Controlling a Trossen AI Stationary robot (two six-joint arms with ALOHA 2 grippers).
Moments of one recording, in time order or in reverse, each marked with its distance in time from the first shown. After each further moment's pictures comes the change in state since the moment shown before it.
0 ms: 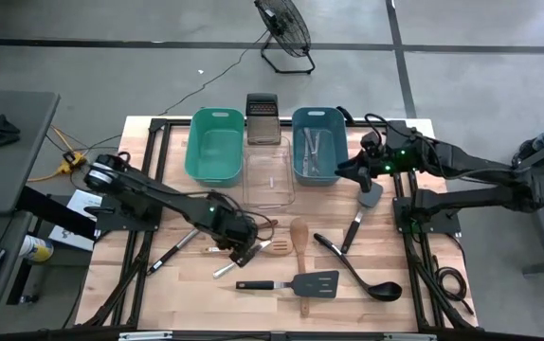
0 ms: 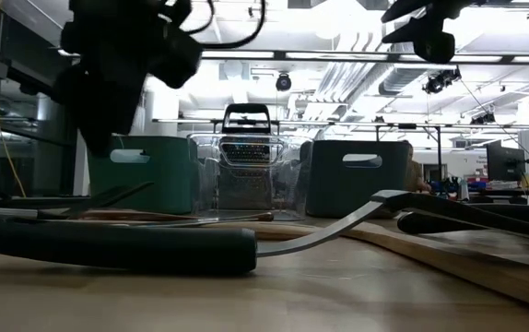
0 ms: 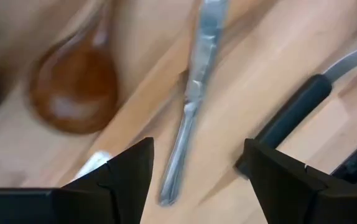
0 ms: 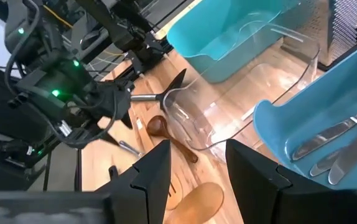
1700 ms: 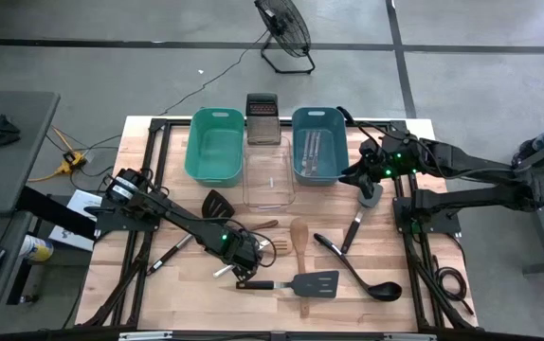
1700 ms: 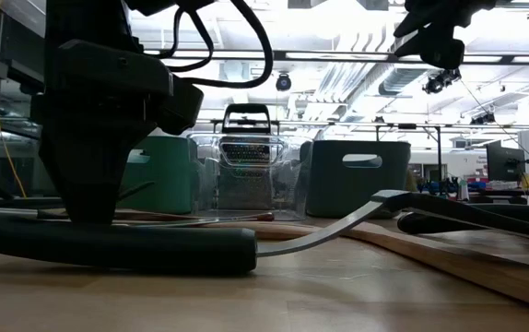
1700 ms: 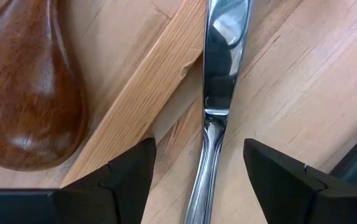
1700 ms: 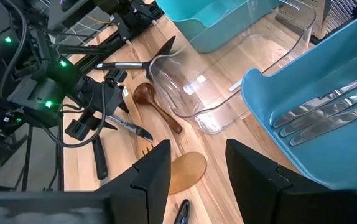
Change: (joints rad) left arm -0.110 0.213 0.006 0.070 -0.155 0.009; right arm 0.006 0.001 0.000 -0.120 -0.008 -0.069
